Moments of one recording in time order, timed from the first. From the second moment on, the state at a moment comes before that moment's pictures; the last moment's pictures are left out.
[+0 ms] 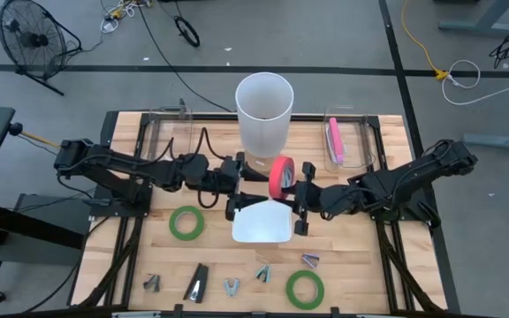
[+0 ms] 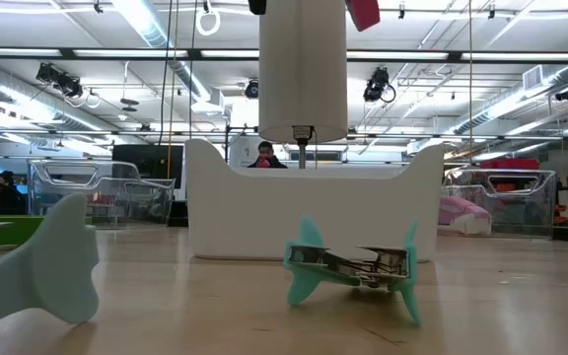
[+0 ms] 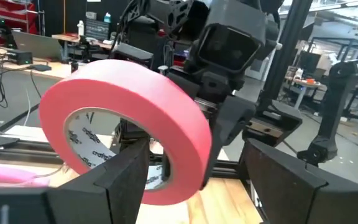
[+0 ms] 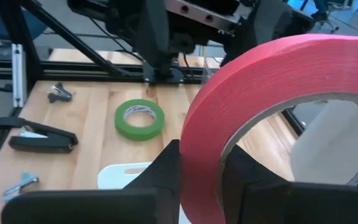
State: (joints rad) left arm -0.12 1.41 1.00 0.48 -0.02 -0.20; right arm 0.38 1.35 1.22 -0.32 0.53 0.10
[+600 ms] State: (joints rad) left arm -0.11 1.41 1.00 0.51 -0.06 -0.20; right arm 0.36 1.40 1.22 -0.23 0.51 0.07
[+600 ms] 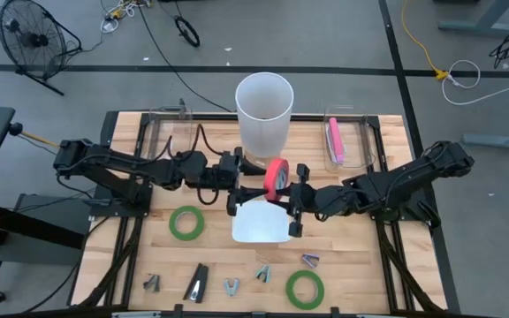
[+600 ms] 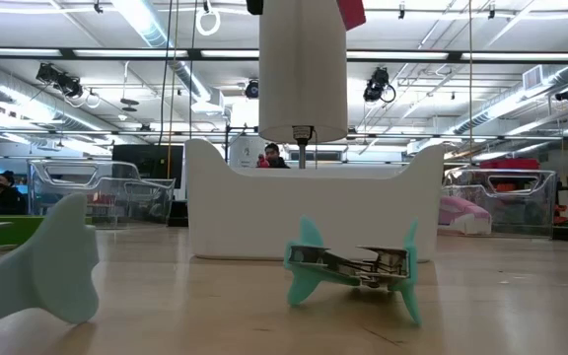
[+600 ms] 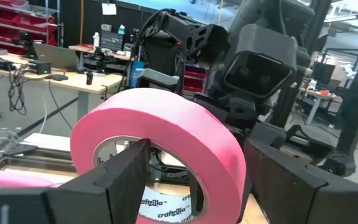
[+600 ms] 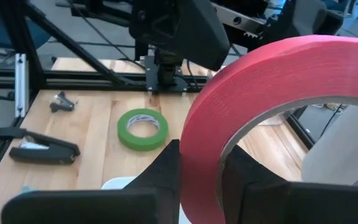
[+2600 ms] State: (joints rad) left arm -0.12 1.44 0.99 0.60 -0.03 -0.22; right arm 0.31 1.42 1.22 -0.19 0.37 0.04
